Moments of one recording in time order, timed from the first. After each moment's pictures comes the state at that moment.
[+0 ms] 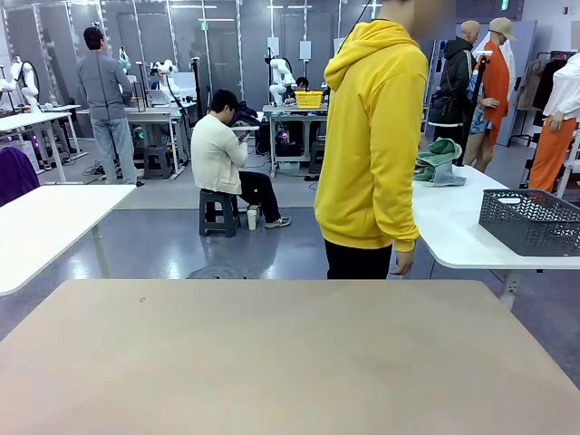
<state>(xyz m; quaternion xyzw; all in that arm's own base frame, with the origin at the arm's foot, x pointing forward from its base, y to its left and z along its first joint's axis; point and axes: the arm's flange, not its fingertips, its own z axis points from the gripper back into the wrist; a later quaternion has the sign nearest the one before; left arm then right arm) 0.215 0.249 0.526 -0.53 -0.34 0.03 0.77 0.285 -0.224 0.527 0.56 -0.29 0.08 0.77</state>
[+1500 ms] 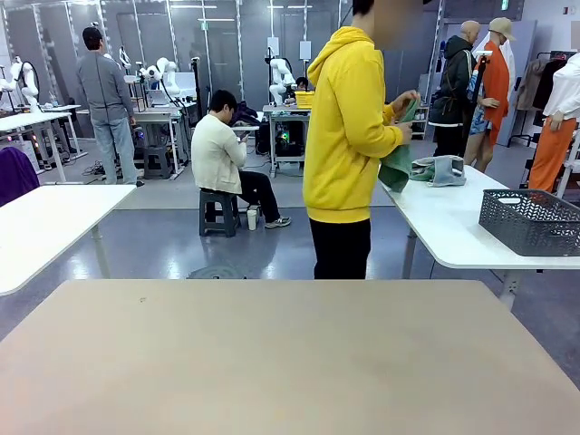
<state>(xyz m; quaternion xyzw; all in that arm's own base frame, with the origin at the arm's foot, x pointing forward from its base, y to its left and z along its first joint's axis) 0.215 0.249 0.526 -0.53 -0.34 0.03 0.77 0.285 -0.224 0.527 0.56 -0.29 0.08 0.77</state>
